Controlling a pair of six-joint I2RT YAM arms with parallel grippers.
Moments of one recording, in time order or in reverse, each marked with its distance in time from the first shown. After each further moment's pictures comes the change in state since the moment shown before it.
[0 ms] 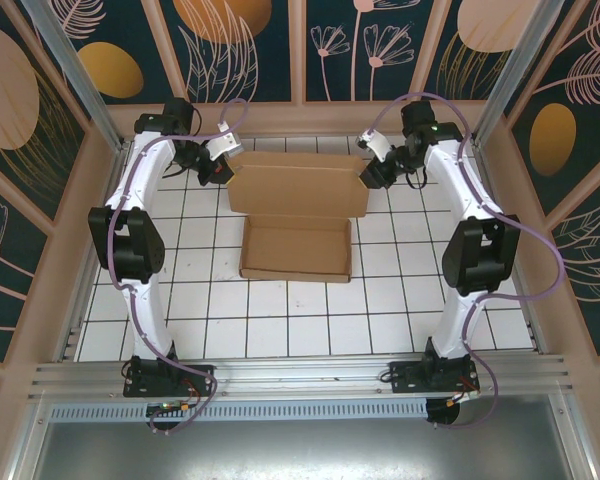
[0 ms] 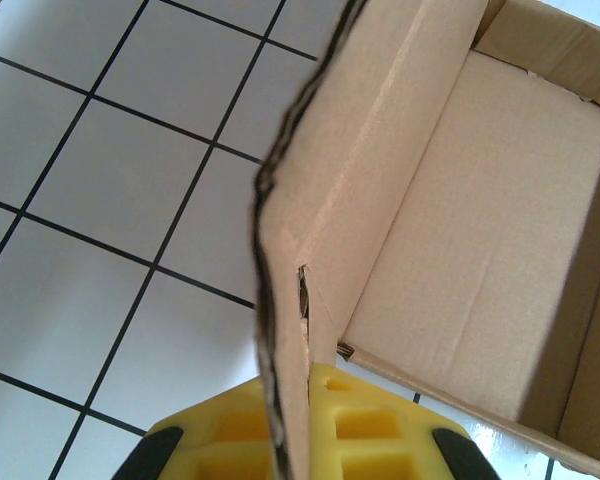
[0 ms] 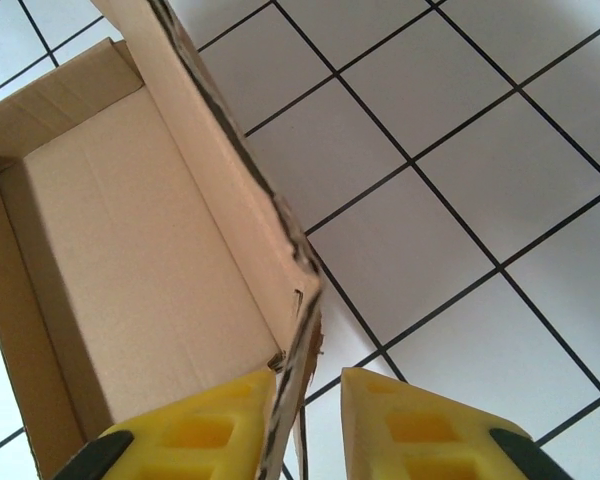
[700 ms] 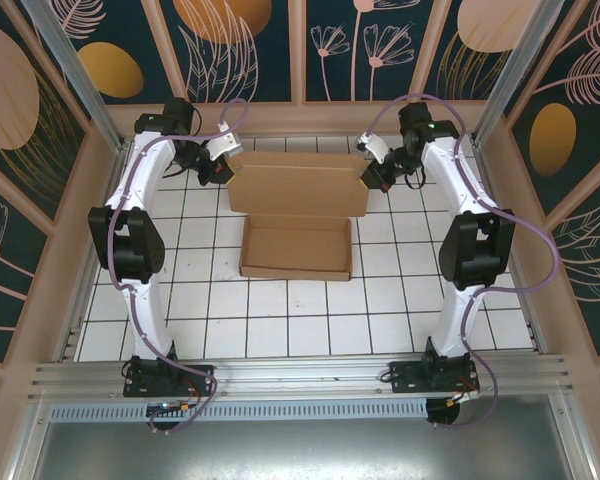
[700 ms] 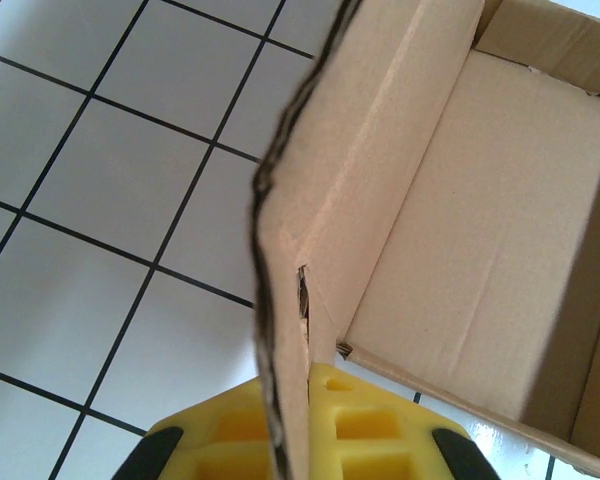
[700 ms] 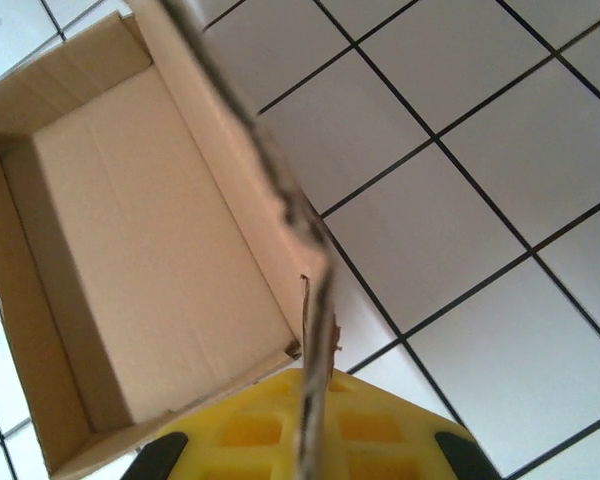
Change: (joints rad) left arm 0.000 0.000 -0.001 0.001 -0.001 0.000; right arm 0.000 0.050 0.045 -0.071 -0.009 -0.017
